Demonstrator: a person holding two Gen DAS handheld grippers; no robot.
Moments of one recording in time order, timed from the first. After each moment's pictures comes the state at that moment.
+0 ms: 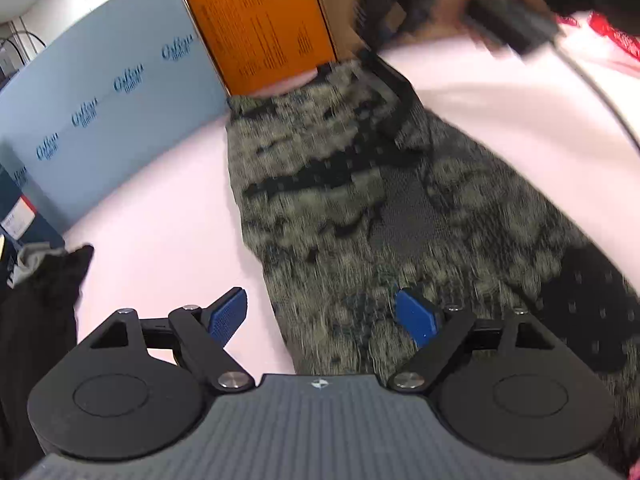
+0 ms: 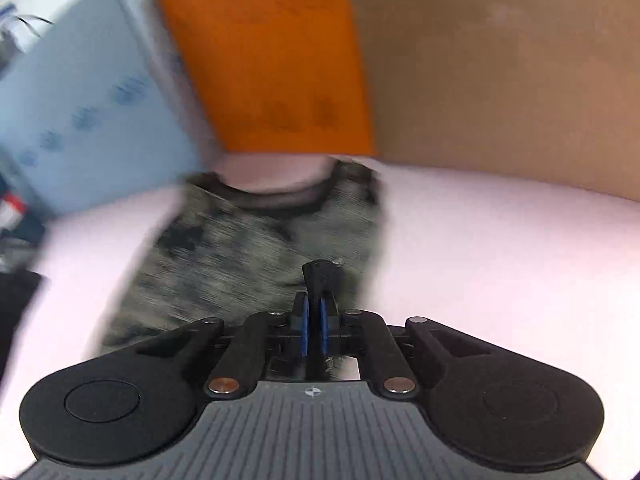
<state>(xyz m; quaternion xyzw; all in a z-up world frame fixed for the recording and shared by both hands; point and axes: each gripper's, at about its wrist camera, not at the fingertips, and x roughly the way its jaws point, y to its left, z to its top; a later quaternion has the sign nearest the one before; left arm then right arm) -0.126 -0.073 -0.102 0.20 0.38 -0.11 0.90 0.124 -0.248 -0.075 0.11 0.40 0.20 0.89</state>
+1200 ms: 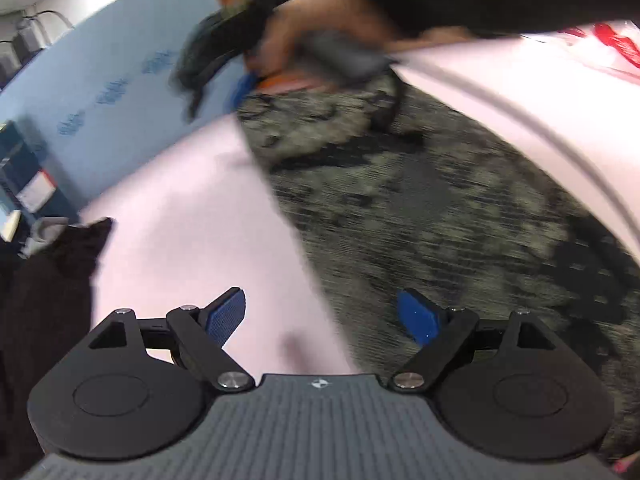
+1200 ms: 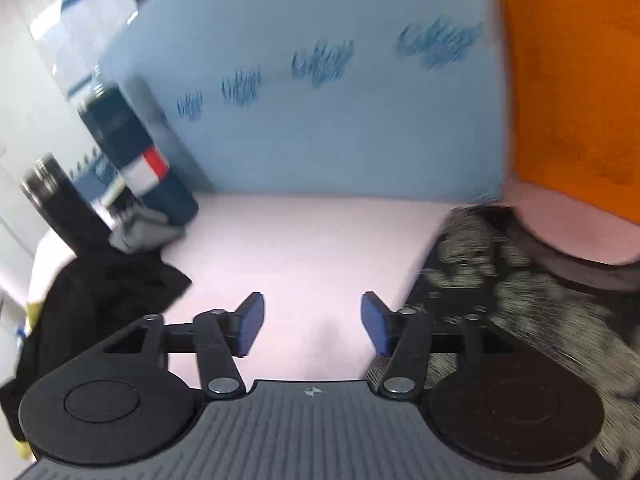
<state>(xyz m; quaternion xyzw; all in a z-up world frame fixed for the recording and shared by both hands) -0.139 -0.032 -0.091 0.19 0.36 -0.09 0.91 0.147 -0.118 -0.090 0.07 0.39 0.35 0.85</state>
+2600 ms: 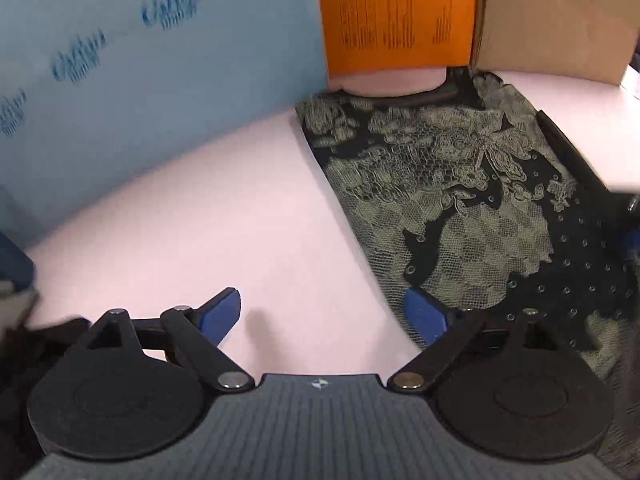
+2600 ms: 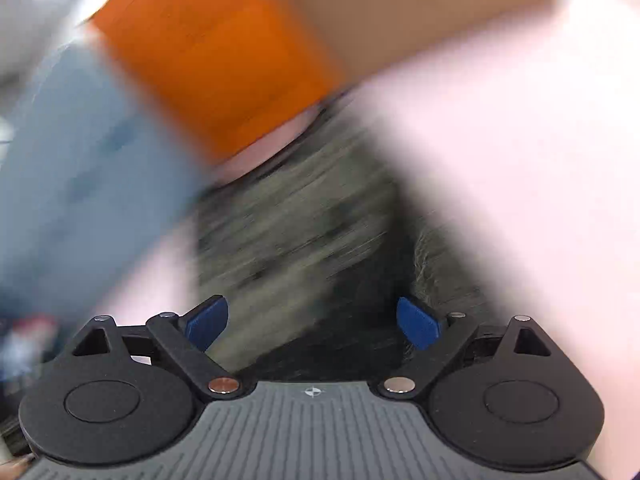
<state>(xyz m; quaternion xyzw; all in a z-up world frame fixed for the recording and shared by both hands) 0.049 -0.013 -0.104 0.13 0.42 -0.11 0.89 -0.004 -0.214 -0.103 0.25 0.35 -0.12 0.89</state>
